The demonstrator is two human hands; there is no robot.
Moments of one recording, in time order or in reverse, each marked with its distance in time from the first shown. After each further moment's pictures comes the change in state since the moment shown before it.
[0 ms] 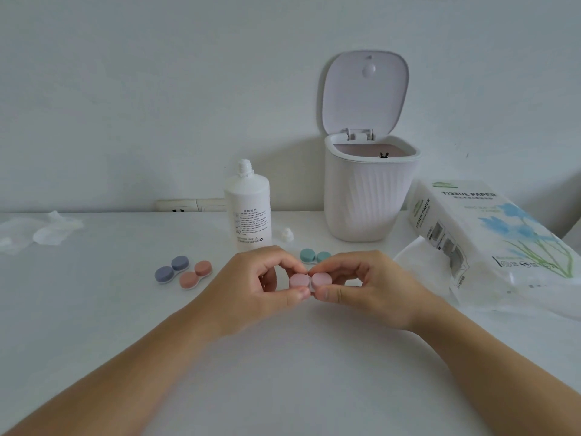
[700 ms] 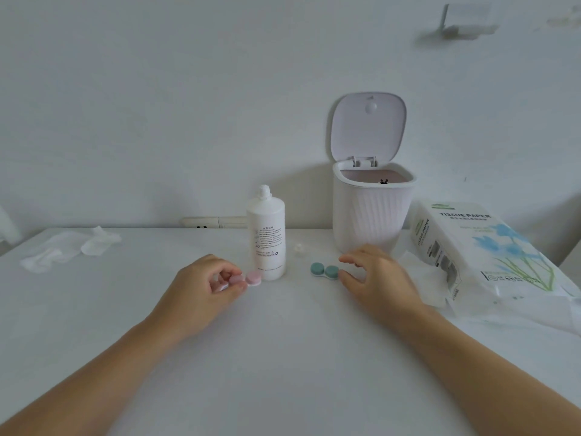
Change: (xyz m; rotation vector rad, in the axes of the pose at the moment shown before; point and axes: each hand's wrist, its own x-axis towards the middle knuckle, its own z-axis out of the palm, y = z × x) left_hand -0.043 -0.036 -0.061 0.338 0.306 -0.244; right_hand 0.019 0.029 -0.001 -0.677 0.442 0.054
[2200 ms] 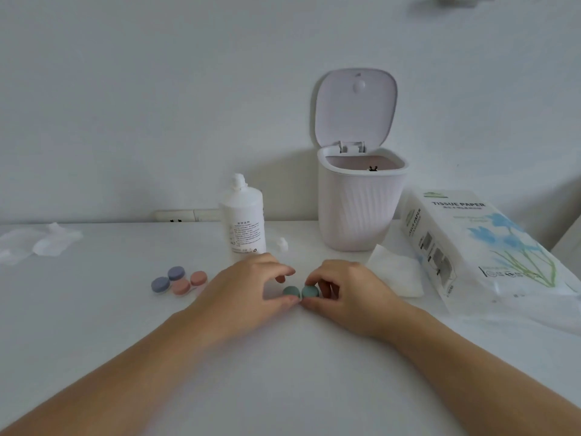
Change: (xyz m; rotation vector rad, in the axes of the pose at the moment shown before) left_hand 0.030 0.059 0.062 0.181 -0.290 0.216; right_hand -0.003 -0.011 0.001 0.134 -0.285 -0.175
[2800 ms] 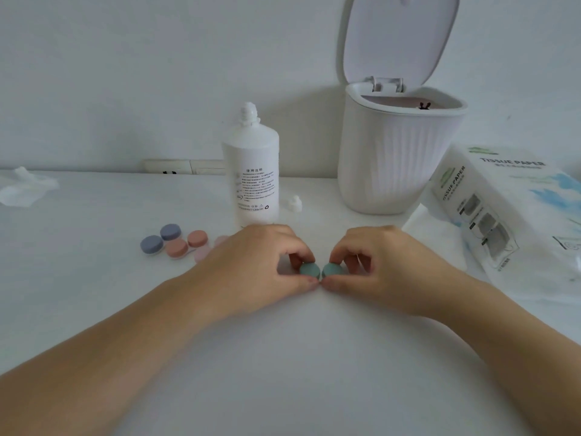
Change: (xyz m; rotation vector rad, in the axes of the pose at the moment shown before) left_hand -0.002 -0.002 0.001 -0.073 -0.101 0.041; right_hand -0.001 -0.011 -0.012 -0.098 -0.117 -0.003
